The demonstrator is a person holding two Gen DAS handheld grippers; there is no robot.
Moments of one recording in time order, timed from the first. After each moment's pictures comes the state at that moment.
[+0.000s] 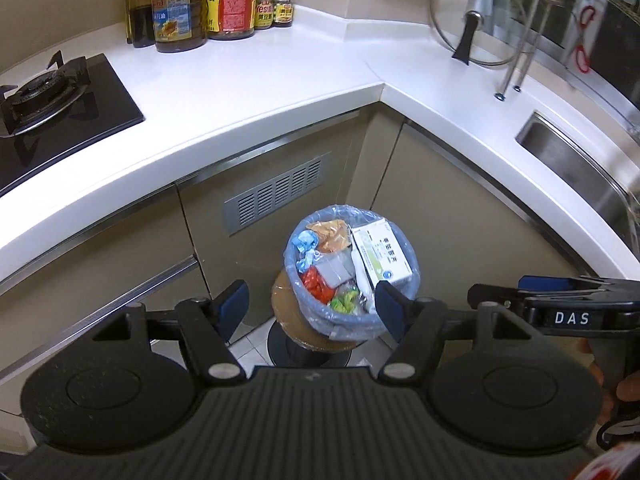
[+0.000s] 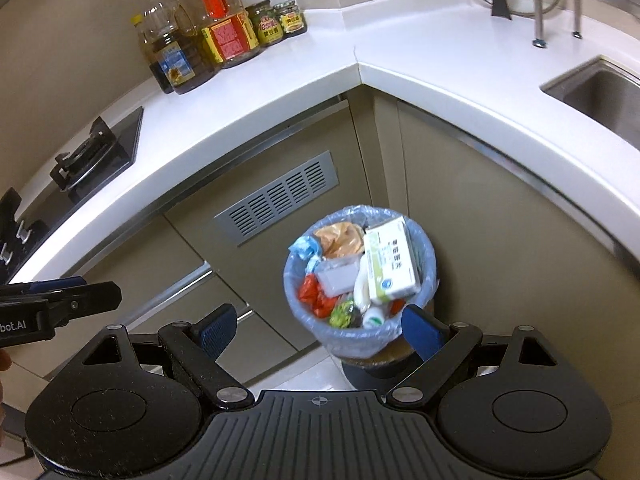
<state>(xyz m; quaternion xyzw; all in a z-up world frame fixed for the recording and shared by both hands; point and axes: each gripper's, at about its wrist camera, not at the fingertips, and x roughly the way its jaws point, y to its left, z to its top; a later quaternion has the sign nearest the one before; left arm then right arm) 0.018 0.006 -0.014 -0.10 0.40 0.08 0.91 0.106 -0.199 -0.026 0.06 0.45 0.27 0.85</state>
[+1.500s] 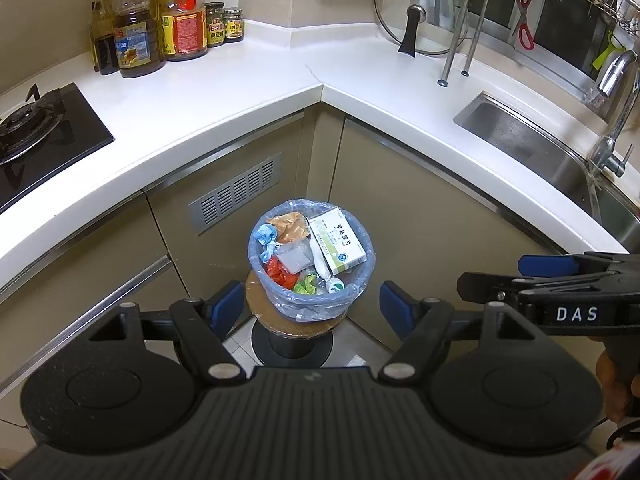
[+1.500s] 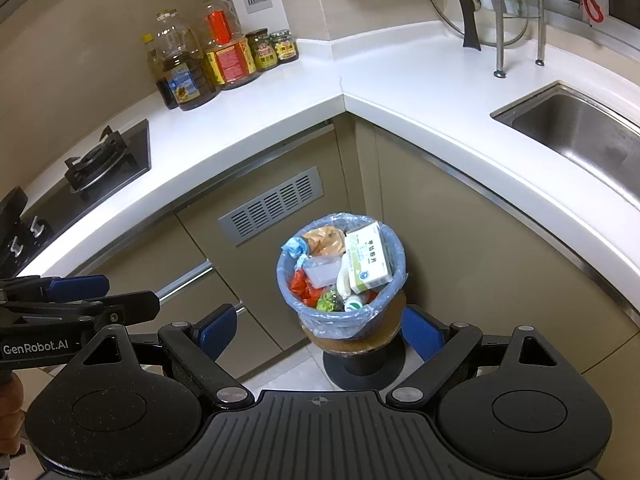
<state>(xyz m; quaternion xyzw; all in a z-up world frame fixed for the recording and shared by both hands) -0.018 -0.047 0.017 -0.07 0.39 0.03 0.92 0.039 -0.233 0.027 0.04 0.43 0.25 0.87</state>
